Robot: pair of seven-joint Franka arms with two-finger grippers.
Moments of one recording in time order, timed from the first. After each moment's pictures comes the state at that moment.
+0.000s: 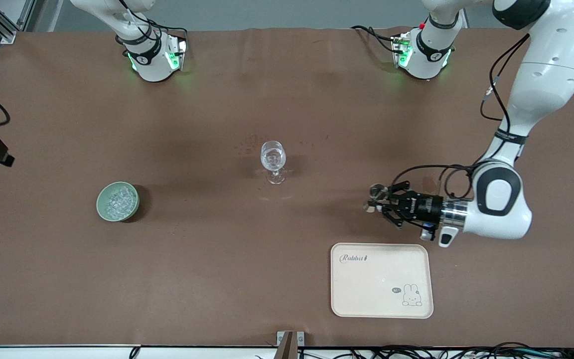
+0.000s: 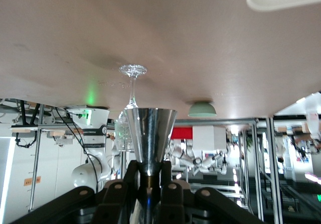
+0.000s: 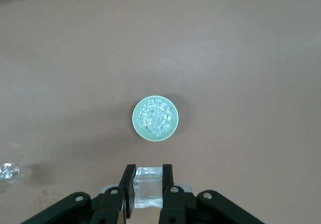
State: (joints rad) left arm 0.19 0.74 -0.43 -1.55 -0.95 1.82 -0.96; right arm -0.04 0.14 -0.04 -1.32 0.00 1.47 0.07
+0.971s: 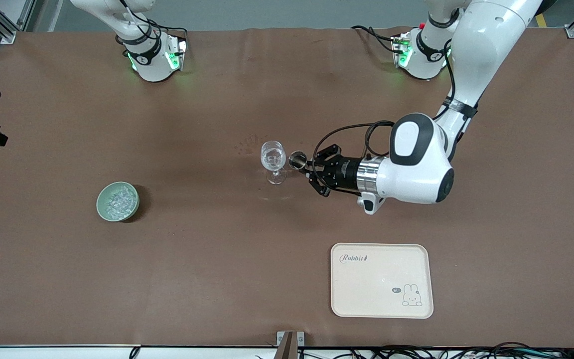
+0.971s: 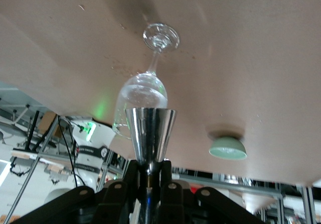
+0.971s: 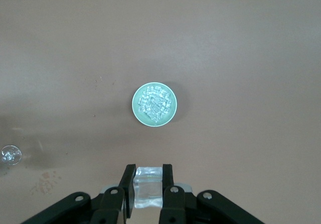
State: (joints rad) left arm -0.14 0.57 -0.43 -1.56 -0.79 1.99 -1.49; right arm -0.04 0.11 -0.04 -1.34 0.00 1.44 0.05
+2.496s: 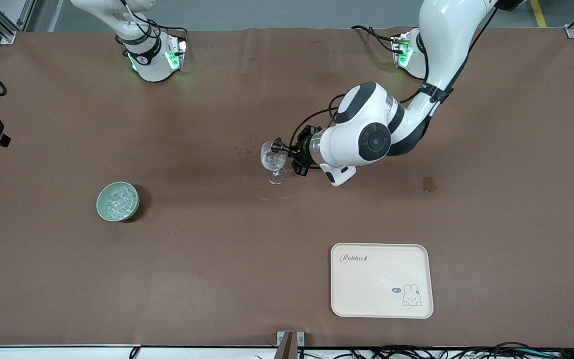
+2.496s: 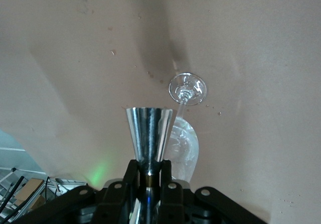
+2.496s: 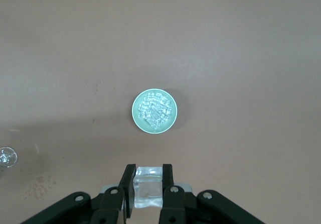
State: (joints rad) left arm -0.32 0.55 -0.43 -1.55 -0.39 2.04 -1.89; right arm -0.04 0.04 -0.04 -1.46 0.00 1.54 0.01
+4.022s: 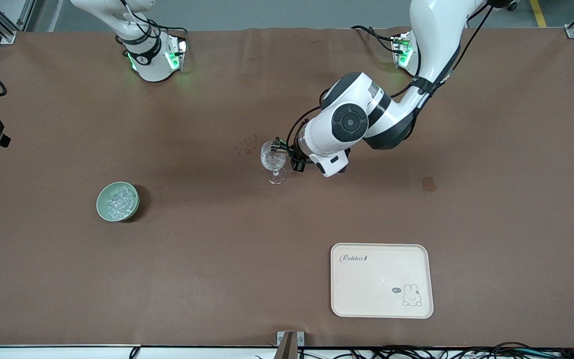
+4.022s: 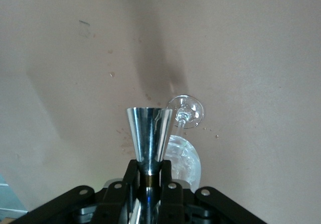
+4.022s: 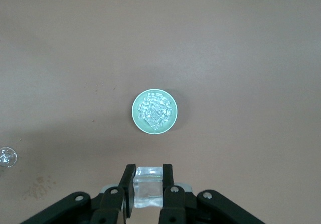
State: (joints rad) left arm -0.37 0.54 -0.43 -1.55 -0.22 2.04 -2.04; right arm -0.04 0.04 -0.04 -1.46 0.00 1.54 0.01
